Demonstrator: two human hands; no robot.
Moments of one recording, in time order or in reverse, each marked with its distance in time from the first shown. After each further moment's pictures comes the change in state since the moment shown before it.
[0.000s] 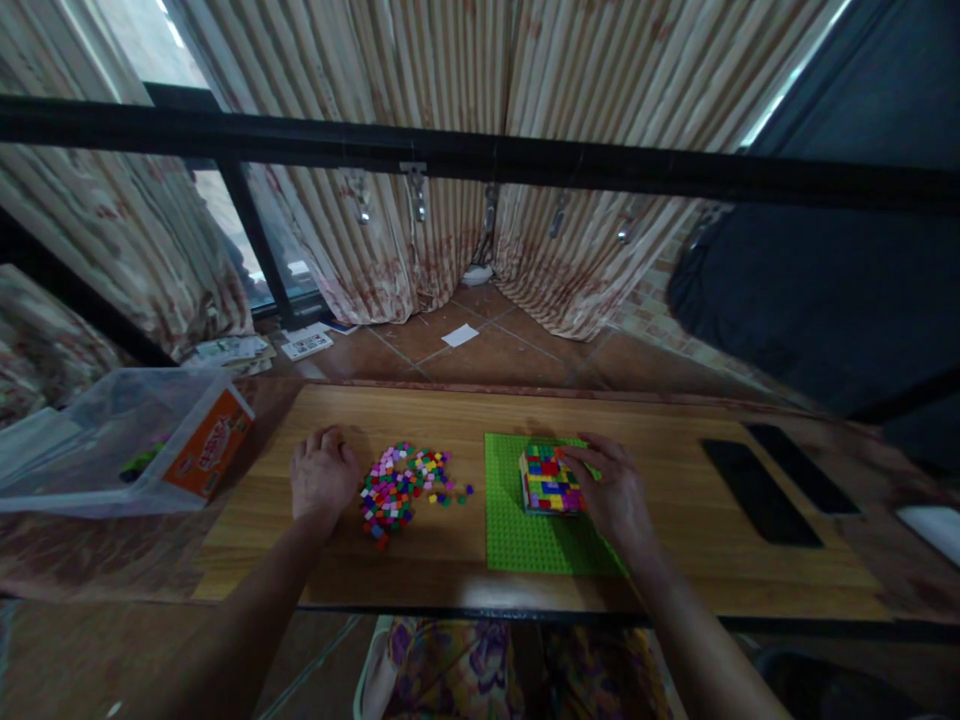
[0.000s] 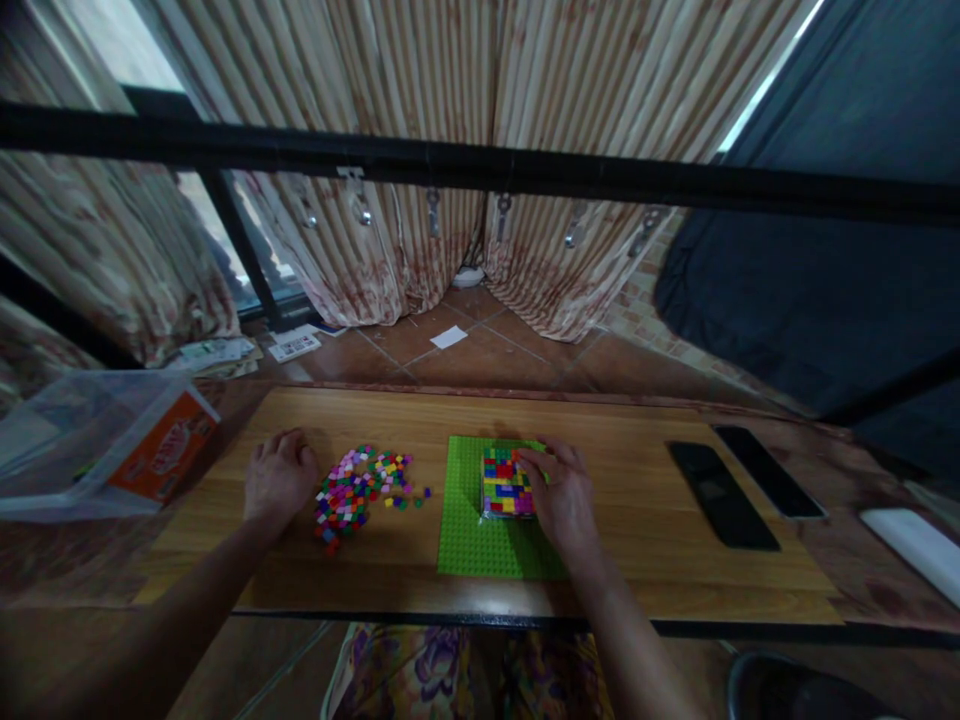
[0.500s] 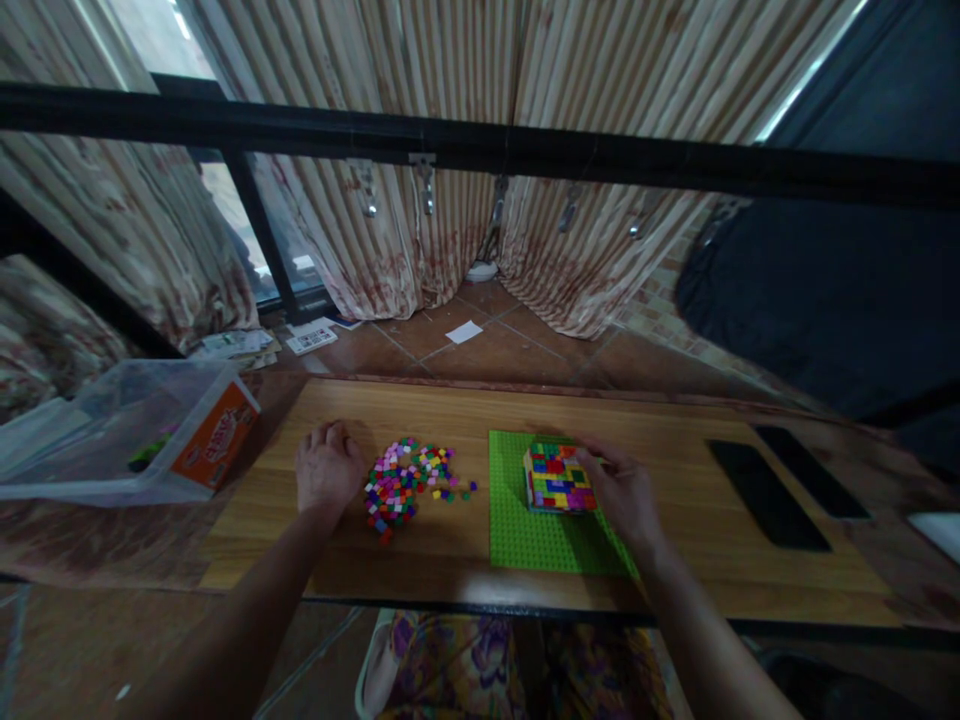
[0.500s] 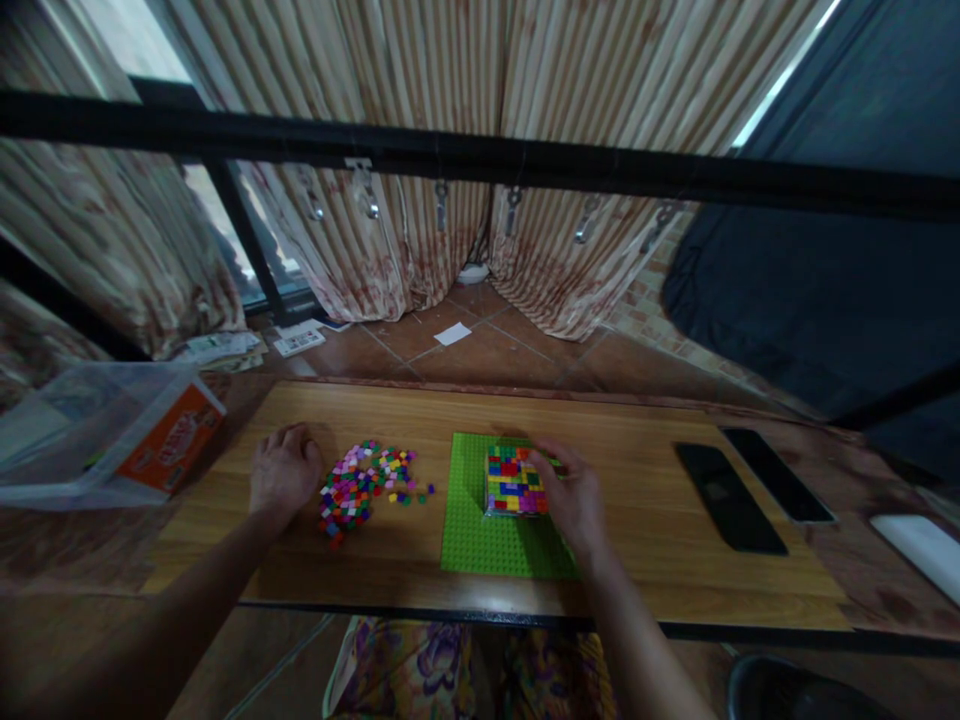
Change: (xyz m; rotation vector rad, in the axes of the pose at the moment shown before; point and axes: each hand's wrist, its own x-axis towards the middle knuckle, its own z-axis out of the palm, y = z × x) left_hand 0.000 0.004 -0.005 -0.028 -0.049 -0.035; right_hand 0.001 0.002 0.000 0.425 -0.067 0.450
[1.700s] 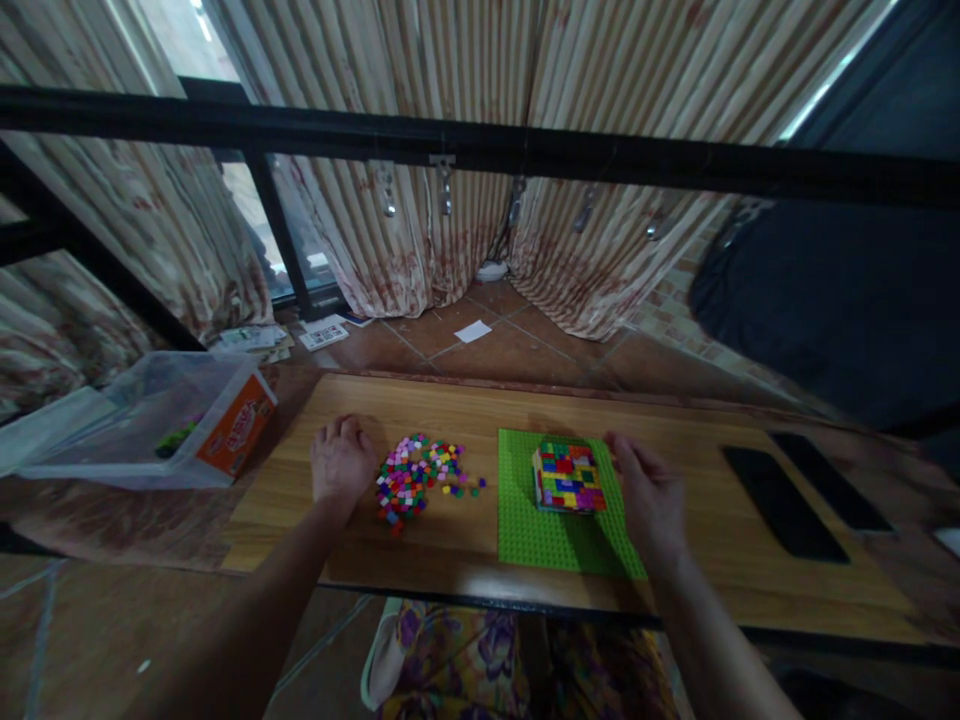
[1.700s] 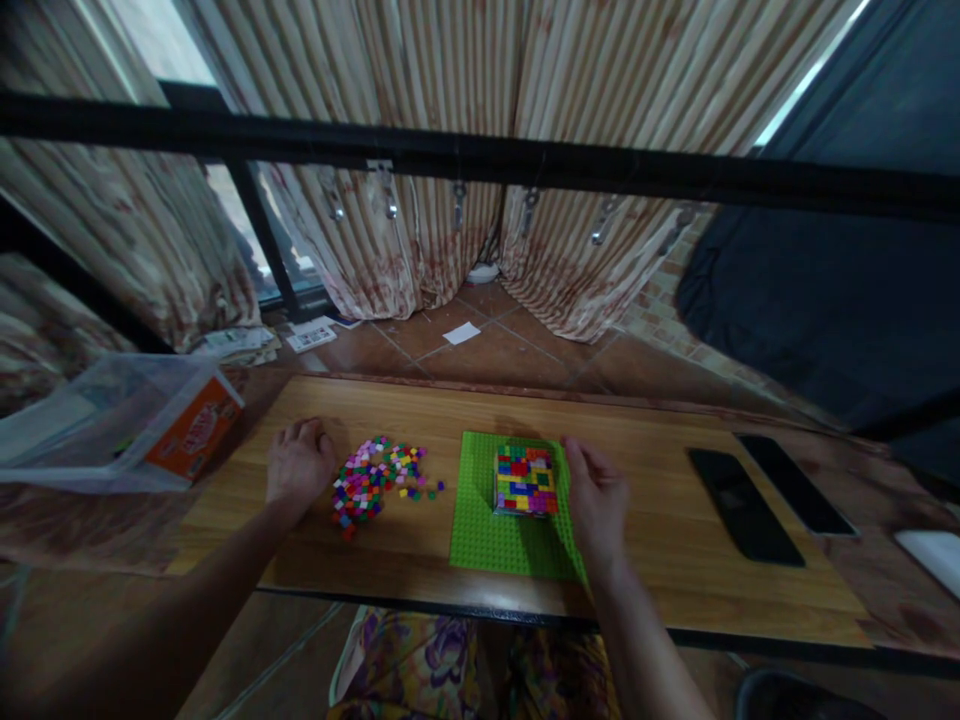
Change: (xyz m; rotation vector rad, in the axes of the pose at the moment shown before) left_hand -0.002 0.002 -0.001 -0.004 0.005 -0.019; right_hand -0.013 -0.031 0.002 0.177 0.242 0.008
